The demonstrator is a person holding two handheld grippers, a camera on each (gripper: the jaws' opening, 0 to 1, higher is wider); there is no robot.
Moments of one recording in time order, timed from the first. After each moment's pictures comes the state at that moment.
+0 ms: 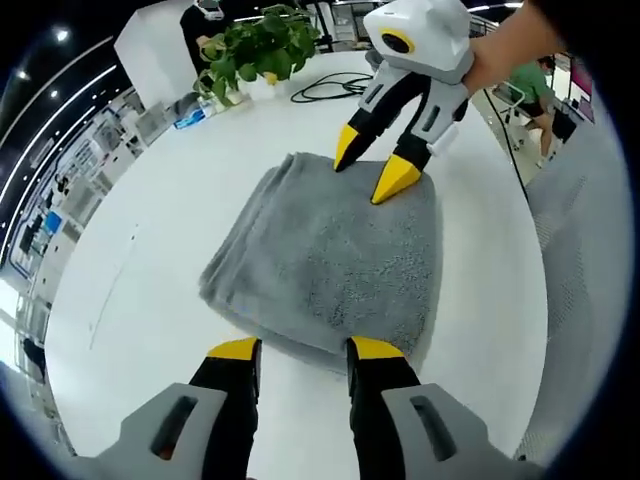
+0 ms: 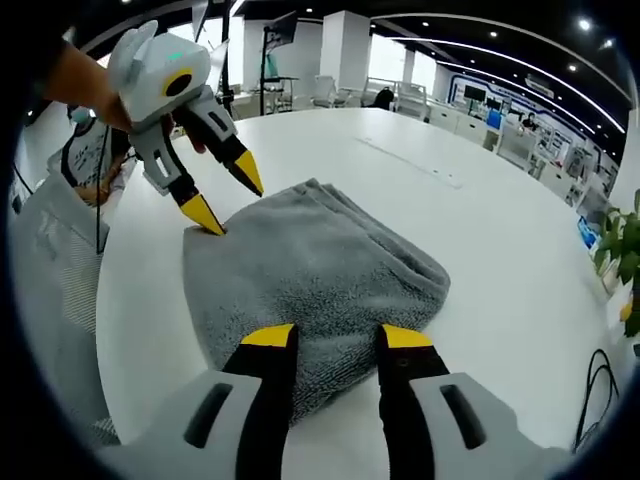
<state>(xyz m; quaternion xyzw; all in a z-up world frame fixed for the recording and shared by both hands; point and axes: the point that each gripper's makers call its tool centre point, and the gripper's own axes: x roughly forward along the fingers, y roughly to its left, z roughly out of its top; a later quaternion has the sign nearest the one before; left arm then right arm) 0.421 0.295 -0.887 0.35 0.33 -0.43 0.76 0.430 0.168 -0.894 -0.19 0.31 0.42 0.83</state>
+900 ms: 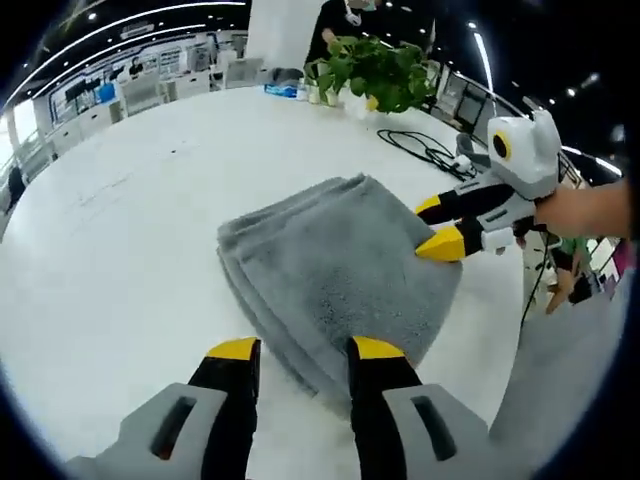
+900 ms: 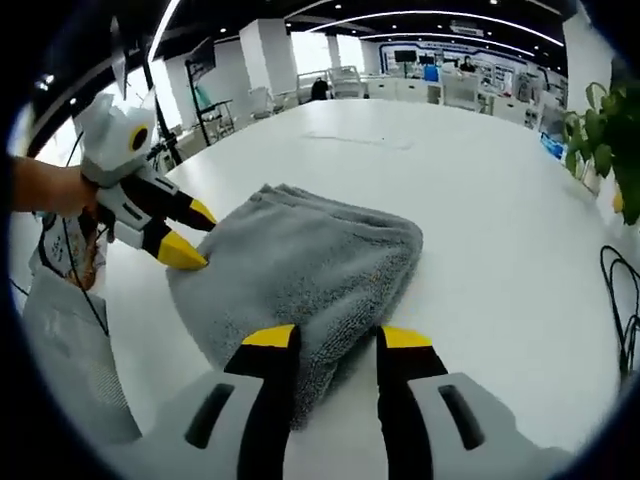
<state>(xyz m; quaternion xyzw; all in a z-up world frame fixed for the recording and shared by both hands) 0.422 0.297 -0.897 0.08 0.42 -0.33 0.84 0.429 0.149 -0.903 -0.05 0.37 0.34 0.86</state>
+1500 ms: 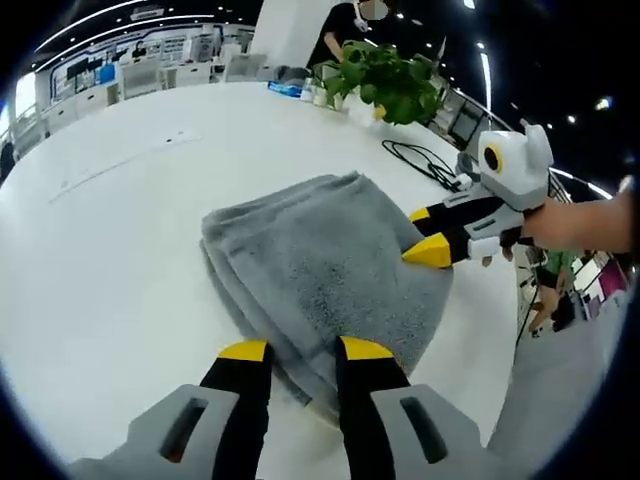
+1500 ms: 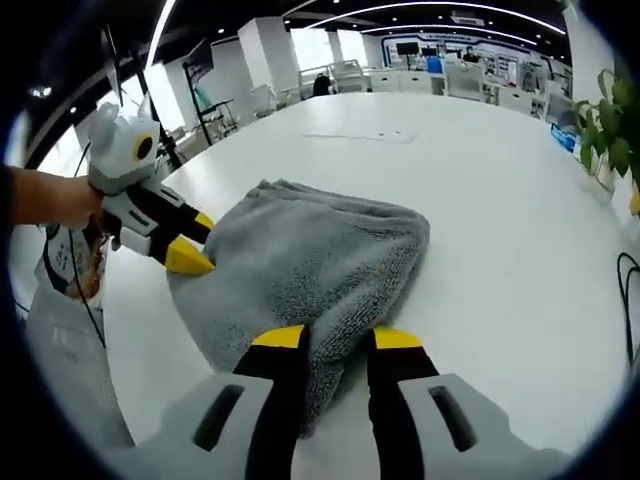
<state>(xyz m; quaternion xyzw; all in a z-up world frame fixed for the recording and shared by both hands) 0.453 0.289 -0.904 0.04 0.43 -0.35 0.83 0.465 0.159 -0.908 -0.05 0.38 0.34 0.86</state>
